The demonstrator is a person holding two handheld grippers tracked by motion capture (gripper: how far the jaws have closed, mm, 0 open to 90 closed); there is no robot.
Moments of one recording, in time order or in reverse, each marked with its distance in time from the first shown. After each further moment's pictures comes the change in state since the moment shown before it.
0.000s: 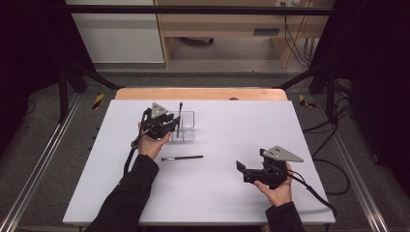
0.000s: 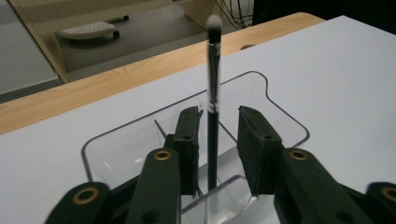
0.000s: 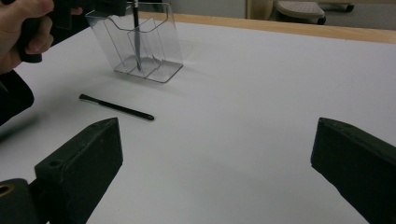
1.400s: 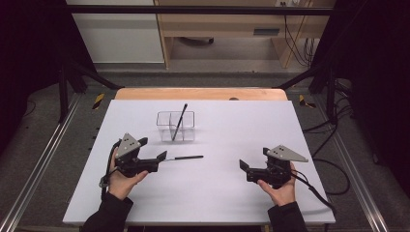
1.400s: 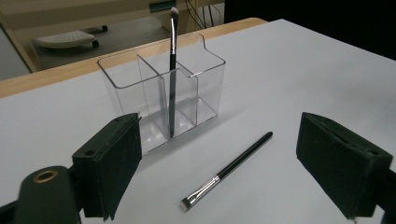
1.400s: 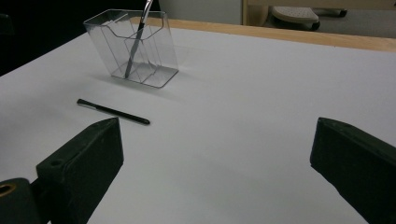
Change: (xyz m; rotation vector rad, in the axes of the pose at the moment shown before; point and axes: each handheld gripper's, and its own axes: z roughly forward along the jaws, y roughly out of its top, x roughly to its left) left arm -0.017 -0.058 -0.114 -0.057 -0.092 -0.005; right arm -0.004 0.004 -0.008 -0.012 -0.014 -0.003
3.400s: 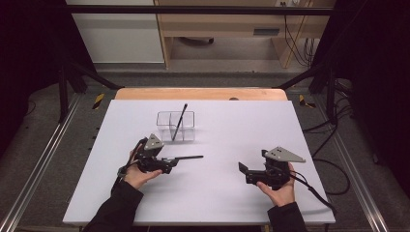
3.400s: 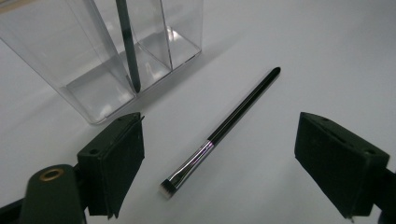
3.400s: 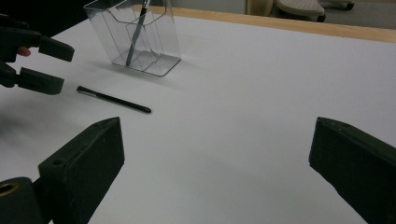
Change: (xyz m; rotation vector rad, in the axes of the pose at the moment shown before) left arm 0.000 -0.012 0.070 0.299 -0.096 0.101; right arm 0.001 -0.005 0.003 0.036 0.010 -0.021
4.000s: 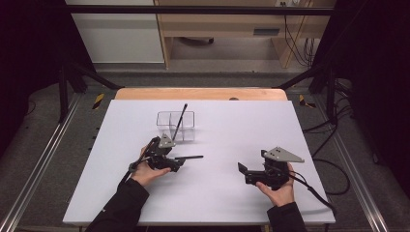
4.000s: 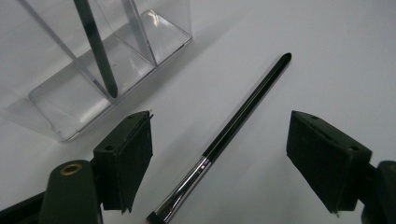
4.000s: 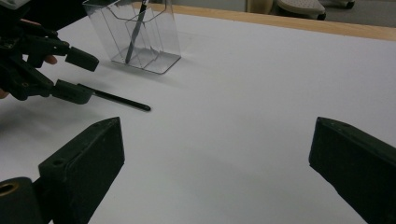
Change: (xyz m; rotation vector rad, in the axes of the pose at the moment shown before) left arm -0.006 0.007 0.032 0.083 -0.004 0.062; right arm 0.001 -0.001 0.001 0.005 -0.001 -0.004
